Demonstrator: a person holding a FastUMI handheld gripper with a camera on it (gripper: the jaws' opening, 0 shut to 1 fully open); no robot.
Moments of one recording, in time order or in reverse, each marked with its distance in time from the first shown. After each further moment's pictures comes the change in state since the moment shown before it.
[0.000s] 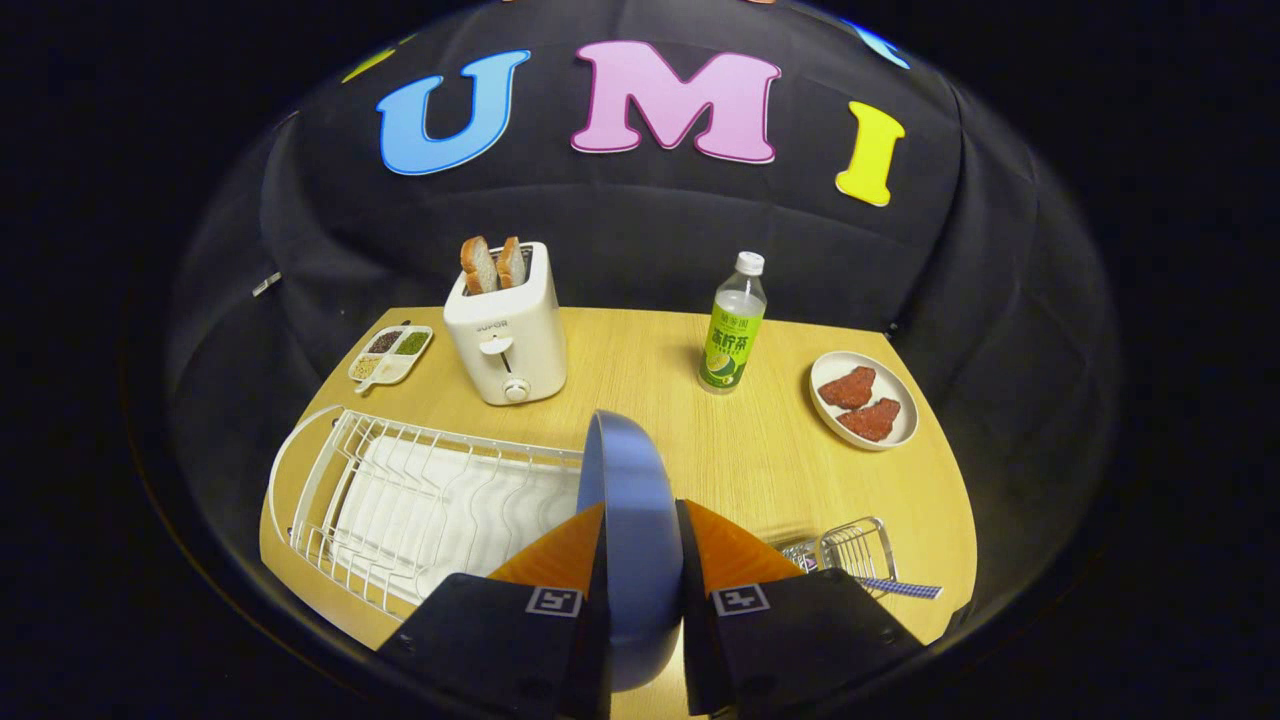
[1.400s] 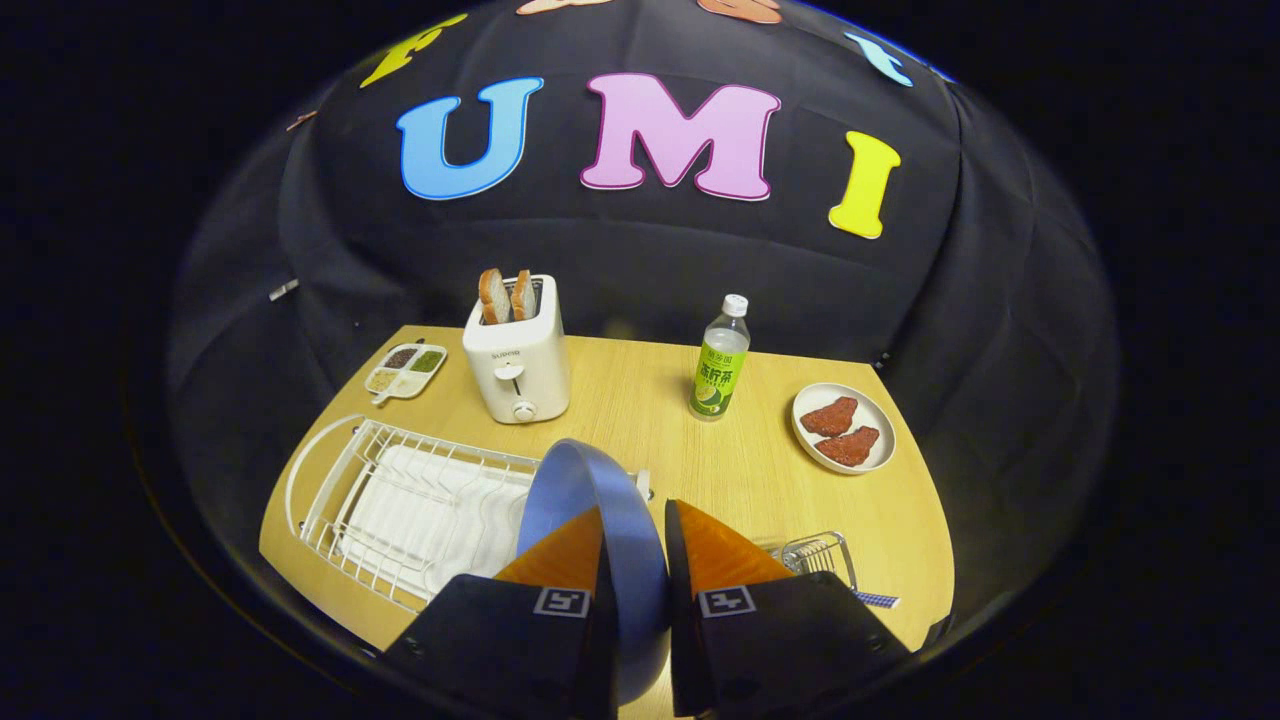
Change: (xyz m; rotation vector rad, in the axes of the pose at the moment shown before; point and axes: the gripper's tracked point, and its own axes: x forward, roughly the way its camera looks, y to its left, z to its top) arm -0.060 -0.025 0.010 0.020 -0.079 0.045
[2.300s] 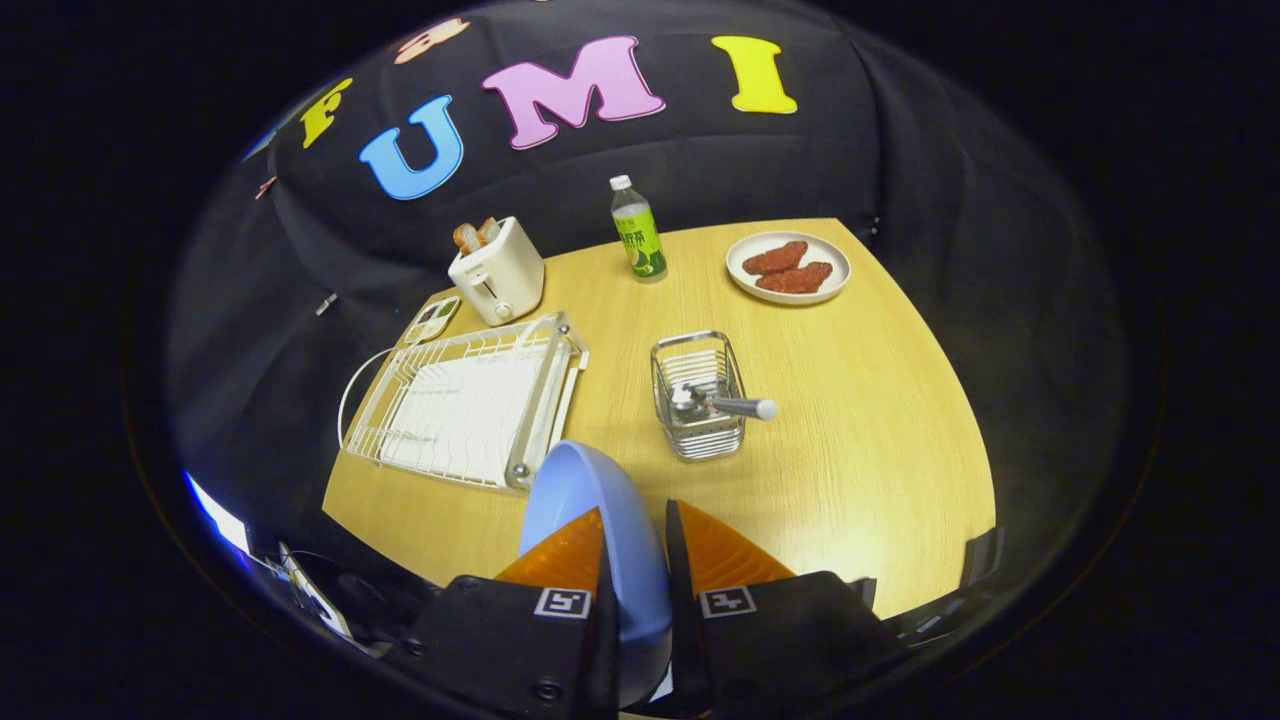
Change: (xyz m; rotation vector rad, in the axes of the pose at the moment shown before) arm -0.086 -0.146 -0.173 0.236 0.236 0.196
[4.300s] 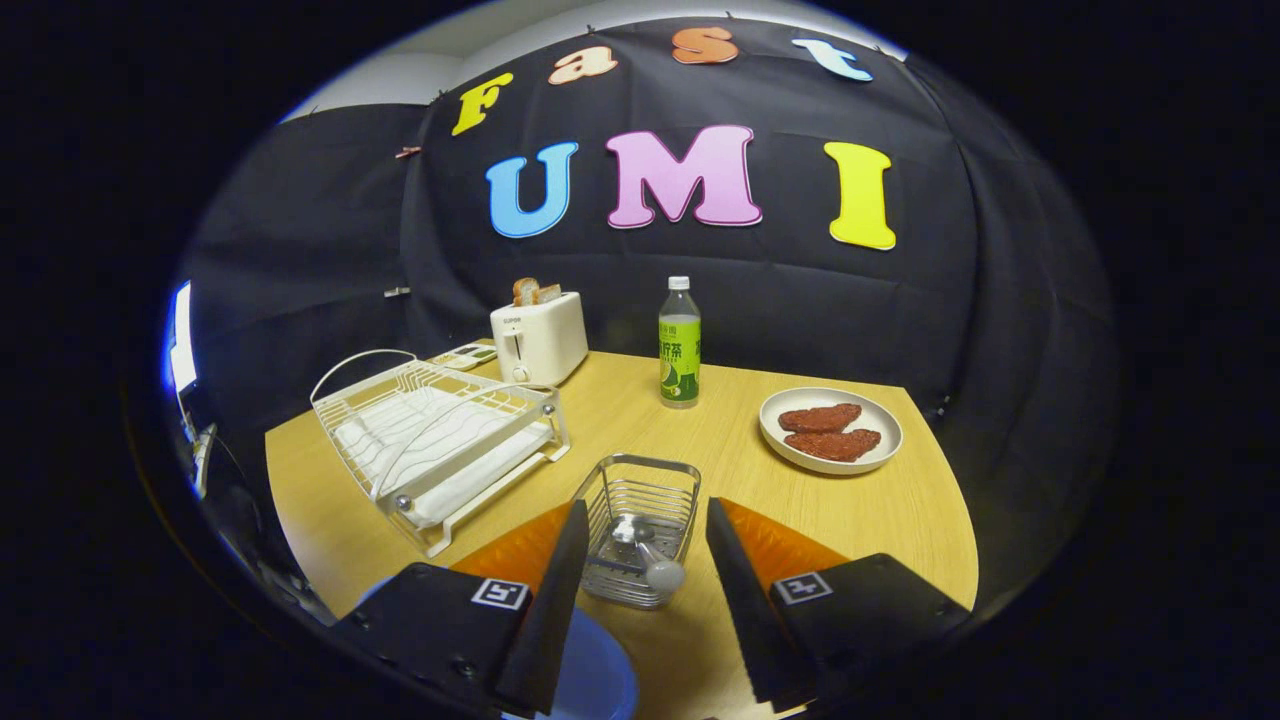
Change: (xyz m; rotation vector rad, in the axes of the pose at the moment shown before) arm 0.087 -0.045 0.081 -0.433 -0.463 0.181
